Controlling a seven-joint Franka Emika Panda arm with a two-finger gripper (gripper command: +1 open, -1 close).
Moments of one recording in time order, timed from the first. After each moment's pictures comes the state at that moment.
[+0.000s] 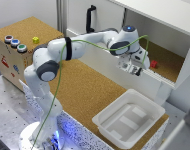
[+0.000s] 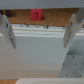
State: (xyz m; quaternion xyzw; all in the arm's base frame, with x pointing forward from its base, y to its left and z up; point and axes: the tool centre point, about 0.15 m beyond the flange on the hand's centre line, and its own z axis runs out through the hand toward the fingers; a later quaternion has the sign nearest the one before) arm 0.479 -0.340 0.508 0.99 -0.02 0.14 0.08
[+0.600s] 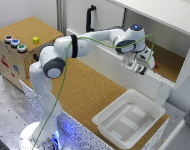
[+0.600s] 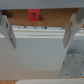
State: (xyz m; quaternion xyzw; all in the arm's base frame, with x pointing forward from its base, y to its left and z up) arm 0.486 -0.343 0.511 0.99 -0.03 0.13 0.08
